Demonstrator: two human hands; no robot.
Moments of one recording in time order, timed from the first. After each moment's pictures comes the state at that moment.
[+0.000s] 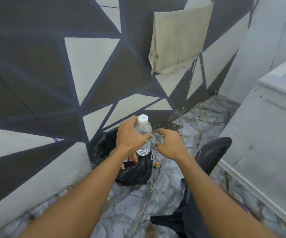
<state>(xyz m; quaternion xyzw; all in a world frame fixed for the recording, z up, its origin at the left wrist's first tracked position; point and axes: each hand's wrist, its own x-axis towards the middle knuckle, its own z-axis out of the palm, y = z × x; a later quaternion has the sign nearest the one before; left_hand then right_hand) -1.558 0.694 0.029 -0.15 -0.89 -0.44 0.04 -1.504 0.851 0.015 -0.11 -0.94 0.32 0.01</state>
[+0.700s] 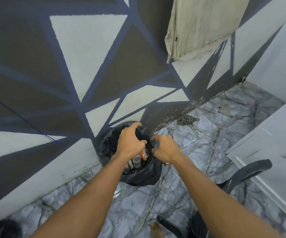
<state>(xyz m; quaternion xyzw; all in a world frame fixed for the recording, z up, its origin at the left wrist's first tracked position) -1.682 0.706 -0.049 -0.03 -0.93 -0.36 -0.07 -1.647 0.857 -0.057 -0.06 -0.94 0.30 -0.16</state>
